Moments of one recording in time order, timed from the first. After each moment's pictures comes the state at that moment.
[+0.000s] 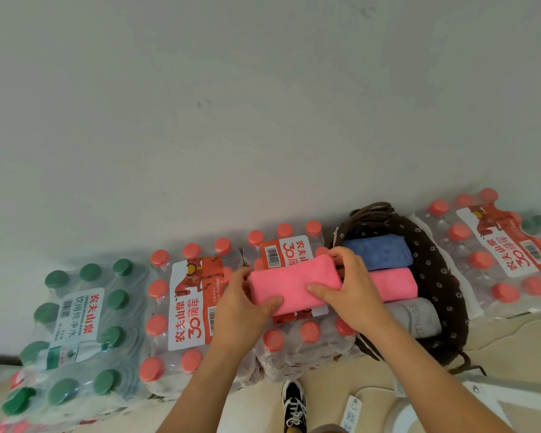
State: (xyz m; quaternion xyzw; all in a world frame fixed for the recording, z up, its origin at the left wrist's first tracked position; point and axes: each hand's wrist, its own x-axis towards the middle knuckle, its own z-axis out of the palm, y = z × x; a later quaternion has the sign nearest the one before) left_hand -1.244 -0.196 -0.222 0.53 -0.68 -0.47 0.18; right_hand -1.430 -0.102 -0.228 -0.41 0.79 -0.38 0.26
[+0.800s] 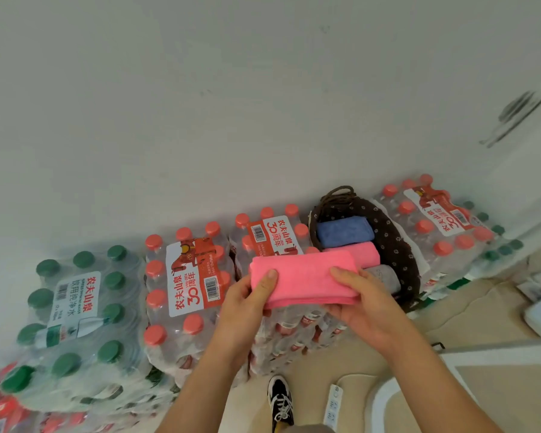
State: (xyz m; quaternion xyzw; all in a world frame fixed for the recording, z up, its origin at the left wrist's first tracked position) left_hand -1.207 -0.130 -0.177 0.39 -0.53 -0.73 0.20; right_hand -1.365 -0.019 -0.163 -0.04 0.50 -0.68 0.53
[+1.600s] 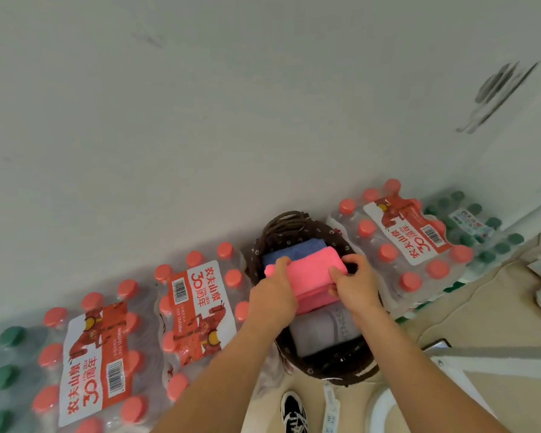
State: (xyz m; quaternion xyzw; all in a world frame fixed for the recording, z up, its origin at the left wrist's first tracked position) left_hand -1.442 -0.136 -0.225 0.39 -0.88 -0.27 -0.07; right_hand -1.559 -0.040 -0.261 -0.01 0.78 -0.57 0.28
